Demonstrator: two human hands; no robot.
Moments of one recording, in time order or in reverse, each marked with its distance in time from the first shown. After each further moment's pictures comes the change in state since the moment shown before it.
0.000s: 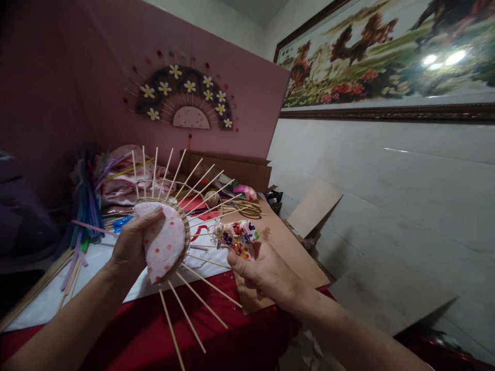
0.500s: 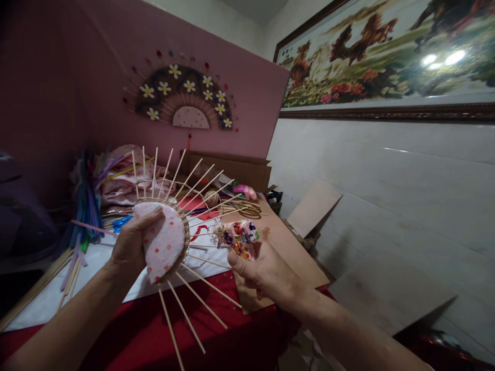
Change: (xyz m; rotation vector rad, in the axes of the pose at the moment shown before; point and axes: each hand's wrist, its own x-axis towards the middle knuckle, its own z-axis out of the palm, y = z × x) left_hand 0.001 0.000 0.000 0.005 0.020 -0.007; right_hand -0.002 -0.003 -0.001 -0.022 0.027 -0.037
